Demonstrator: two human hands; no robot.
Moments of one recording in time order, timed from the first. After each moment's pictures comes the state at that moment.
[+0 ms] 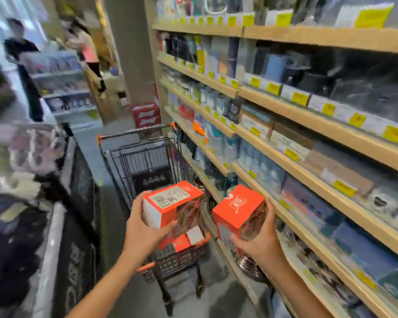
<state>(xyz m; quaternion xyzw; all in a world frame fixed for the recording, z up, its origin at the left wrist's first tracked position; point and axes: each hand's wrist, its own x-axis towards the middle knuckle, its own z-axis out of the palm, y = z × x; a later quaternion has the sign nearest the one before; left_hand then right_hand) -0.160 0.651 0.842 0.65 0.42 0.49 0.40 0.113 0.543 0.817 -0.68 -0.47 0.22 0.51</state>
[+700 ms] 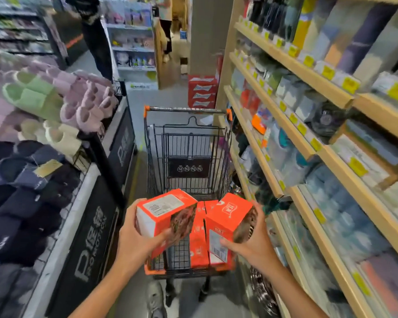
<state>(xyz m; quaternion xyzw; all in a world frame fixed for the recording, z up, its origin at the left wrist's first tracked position) -0.213 0.758 0.775 0.52 0.57 0.52 0.37 0.092 0.774 0.752 -0.61 -0.58 0.39 0.37</state>
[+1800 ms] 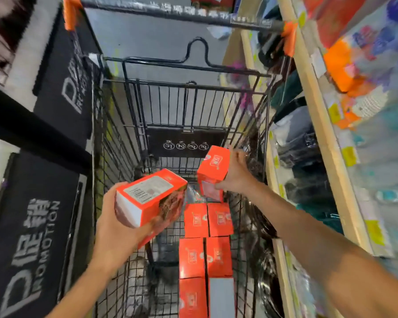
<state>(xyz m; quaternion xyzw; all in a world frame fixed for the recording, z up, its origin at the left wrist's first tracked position) -0.219 1.085 0.567 0.41 0.68 0.41 0.45 0.060 1.250 0.490 -0.65 -0.66 0.38 0.05</state>
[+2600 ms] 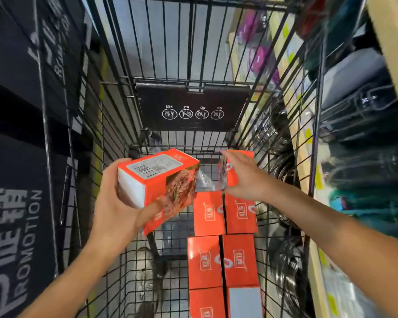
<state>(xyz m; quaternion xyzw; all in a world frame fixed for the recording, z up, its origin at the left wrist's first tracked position) -0.215 1.116 0.467 0.40 0.67 0.39 0.48 0.059 1.221 0.407 -0.55 -0.72 0.41 -0.10</state>
